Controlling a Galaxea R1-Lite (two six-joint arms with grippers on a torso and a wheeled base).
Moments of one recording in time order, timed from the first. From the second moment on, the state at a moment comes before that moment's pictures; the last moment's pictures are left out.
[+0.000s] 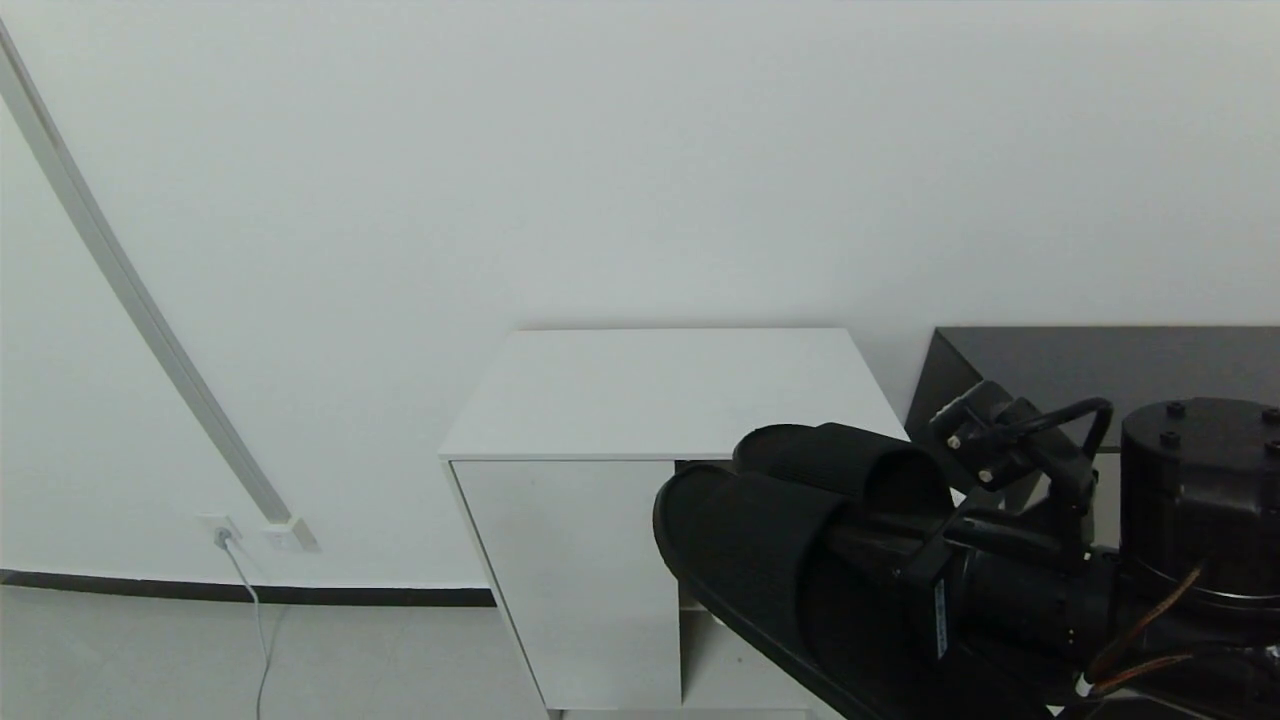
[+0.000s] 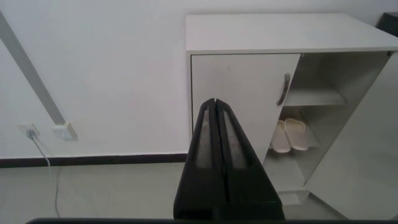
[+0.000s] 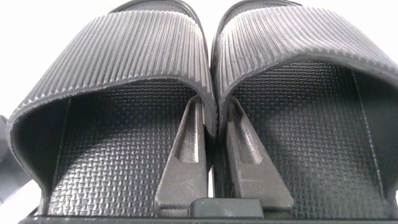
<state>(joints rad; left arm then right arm) 0.00 0.00 0.00 0.00 -0.01 0.00 0.80 1.48 -0.59 -0.61 -0.02 0.10</state>
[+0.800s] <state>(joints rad) 0.00 0.00 0.00 0.00 -0.01 0.00 0.80 1.48 -0.58 -0.61 -0.02 0.08</state>
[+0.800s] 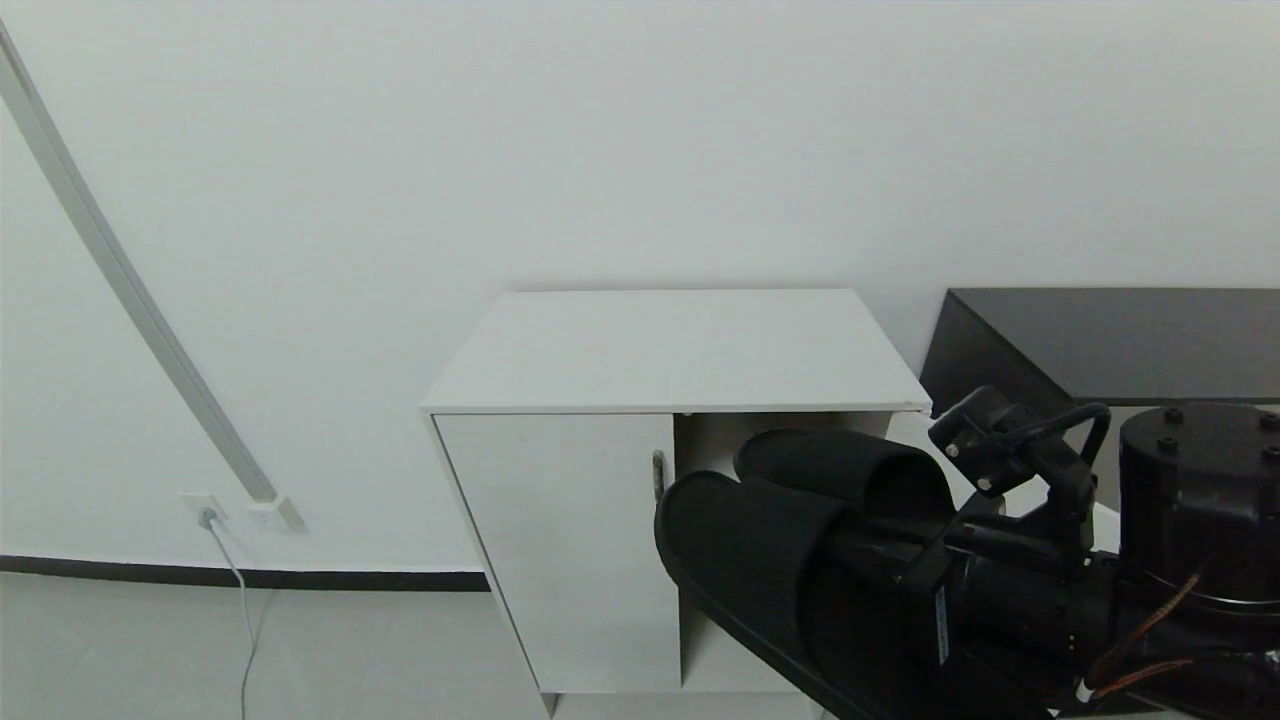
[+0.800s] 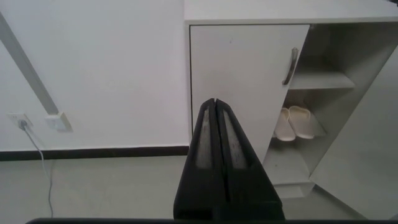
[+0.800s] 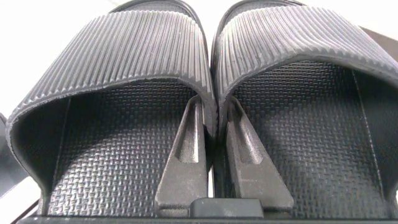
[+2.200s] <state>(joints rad) 0.00 0.00 0.00 0.00 -0.01 0.00 0.82 1.48 -0.57 -0.61 -0.02 0.07</state>
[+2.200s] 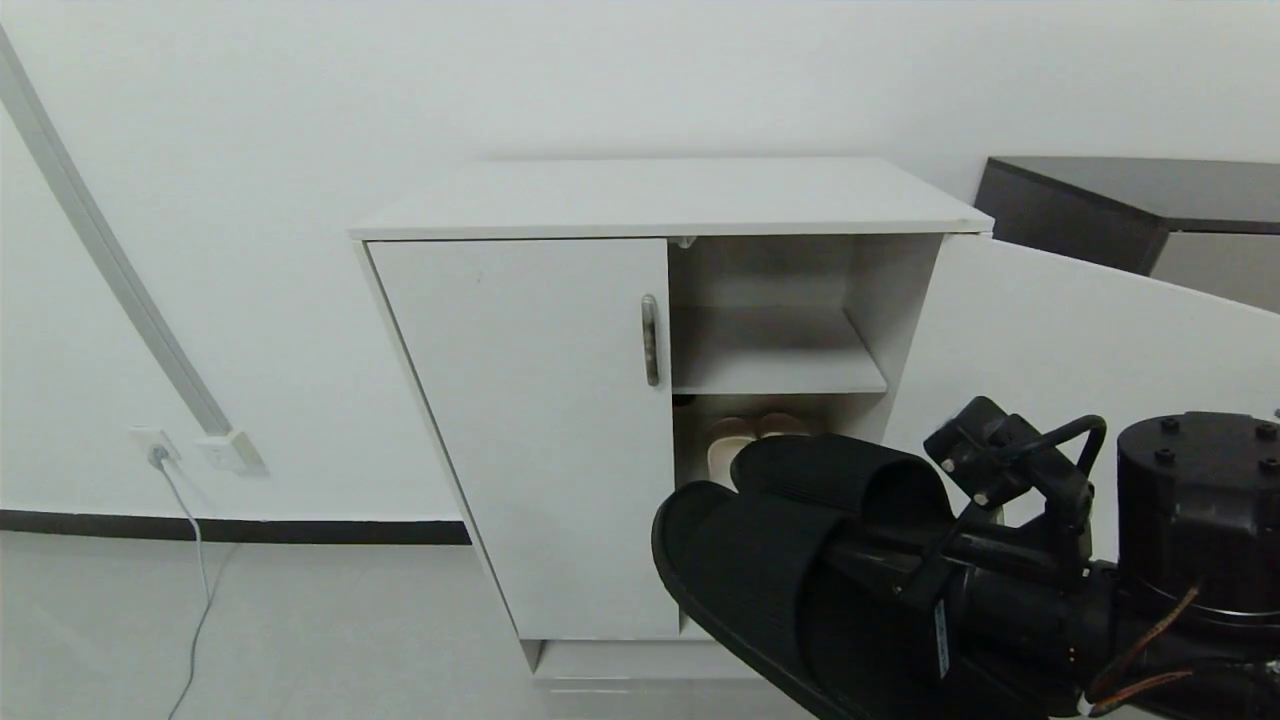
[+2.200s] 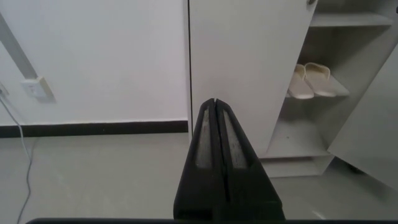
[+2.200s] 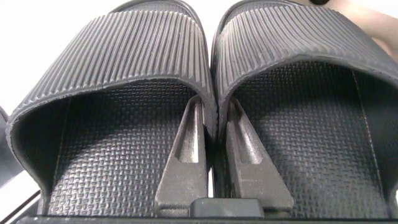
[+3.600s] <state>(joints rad) 0.00 0.00 0.00 0.00 -0.01 0.00 0.82 1.48 -0.55 -0.63 -0.02 0.06</state>
